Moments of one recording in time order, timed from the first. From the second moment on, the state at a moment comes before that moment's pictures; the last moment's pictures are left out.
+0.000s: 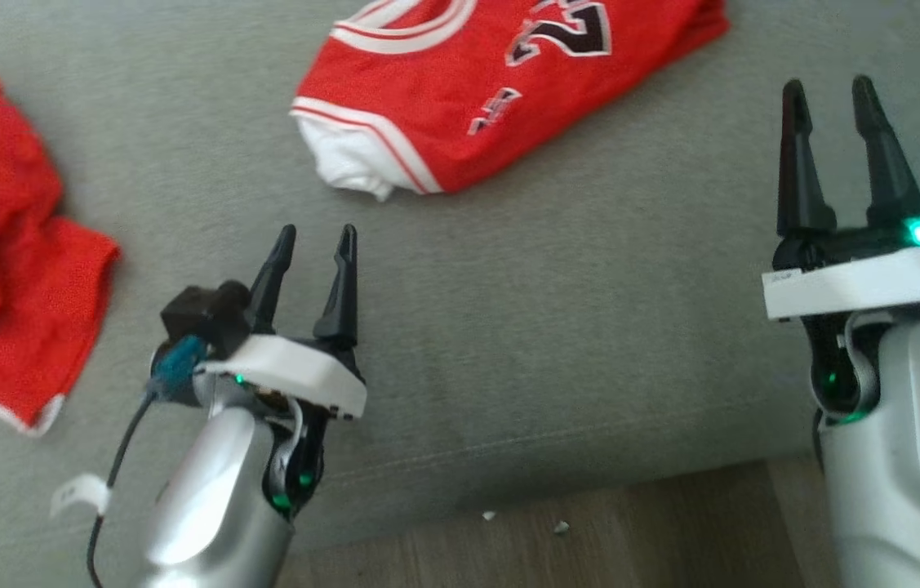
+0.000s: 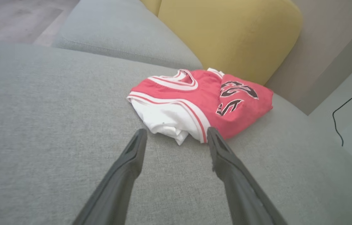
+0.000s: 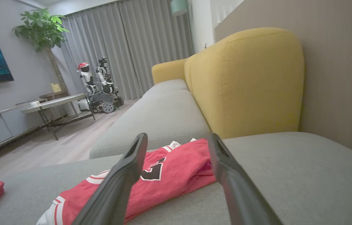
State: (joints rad) left arm -0.32 0.04 -0.36 0.33 -0.41 0.03 -0.26; right arm -0.44 -0.12 0.10 0.27 0.22 0.13 -0.13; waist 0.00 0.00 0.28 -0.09
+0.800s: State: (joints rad) left arm -0.61 0.04 -0.33 0.79 -0.42 0.07 -0.26; right arm -0.39 -0.07 0.09 0.11 0.19 0.13 -0.09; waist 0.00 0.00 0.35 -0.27
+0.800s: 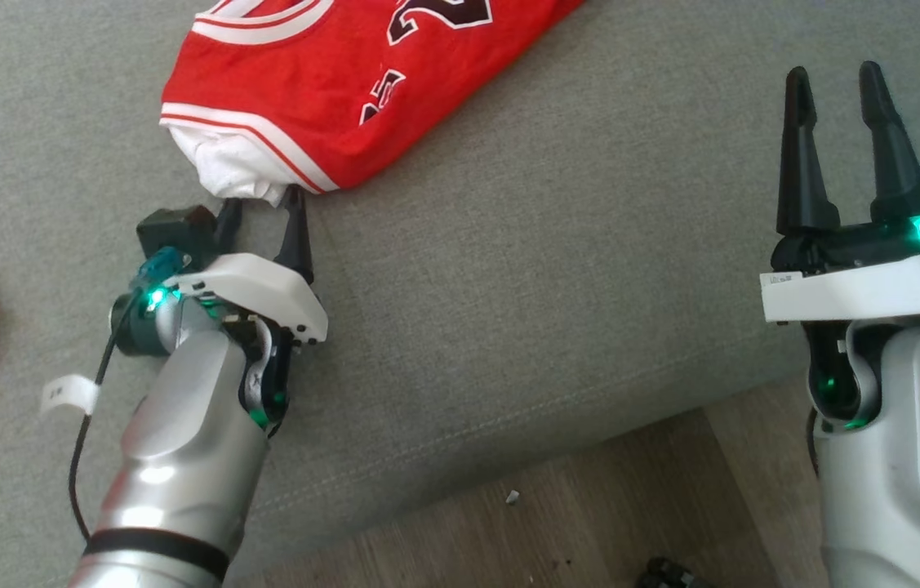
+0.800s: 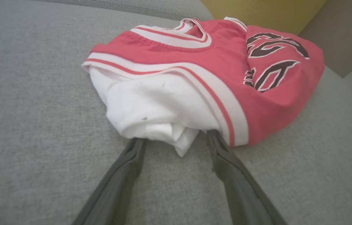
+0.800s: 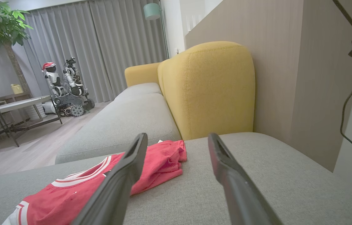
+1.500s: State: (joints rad) left arm -0.52 0.09 -0.26 0.61 -0.19 0.15 -0.26; right arm -0.36 -0.06 0.04 0.13 0.19 0.13 -0.10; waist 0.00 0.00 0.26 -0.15
